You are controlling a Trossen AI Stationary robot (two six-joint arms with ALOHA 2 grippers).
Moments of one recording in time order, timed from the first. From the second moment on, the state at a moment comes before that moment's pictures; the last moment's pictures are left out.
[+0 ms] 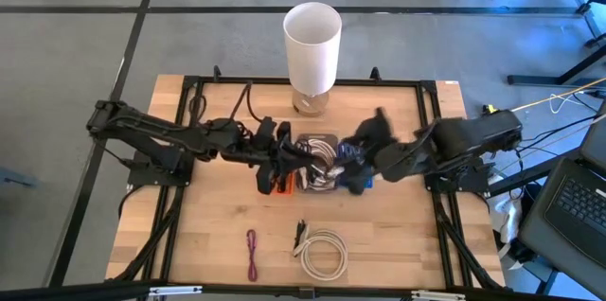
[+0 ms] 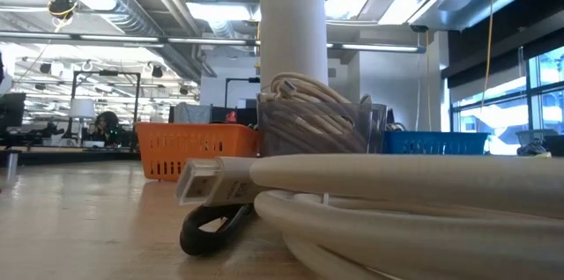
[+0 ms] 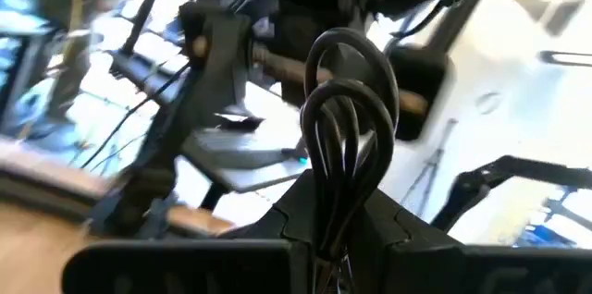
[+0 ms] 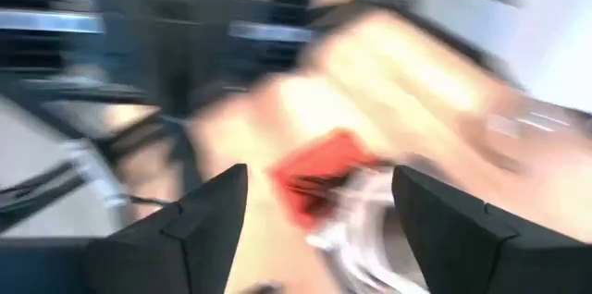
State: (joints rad) left arm -0.18 1.34 1.07 0.46 -0.06 -0.51; right arm 0.44 1.59 1.95 -1.10 0.61 0.80
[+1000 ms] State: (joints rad) left arm -0.18 1.45 1.07 -0.66 -0.48 -1.26; right arm 0.49 1.47 2.02 -1.57 0.77 1.10
